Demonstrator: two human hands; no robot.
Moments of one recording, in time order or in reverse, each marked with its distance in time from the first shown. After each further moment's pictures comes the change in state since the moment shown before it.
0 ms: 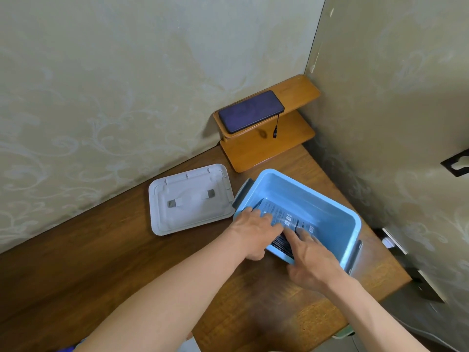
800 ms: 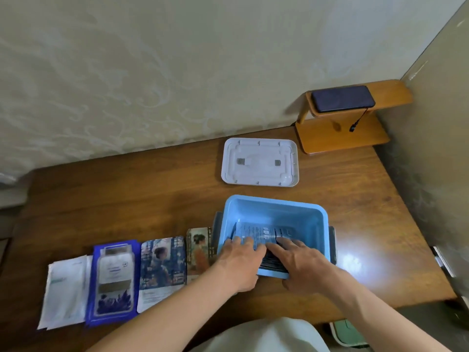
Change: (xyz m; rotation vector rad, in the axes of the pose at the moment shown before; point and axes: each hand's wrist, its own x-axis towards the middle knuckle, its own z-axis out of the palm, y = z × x) left_hand -0.193 0.064 0.128 -0.446 -0.077 -0.458; right_hand -0.063 -0.113 0.076 -0.514 -0.216 -0.452
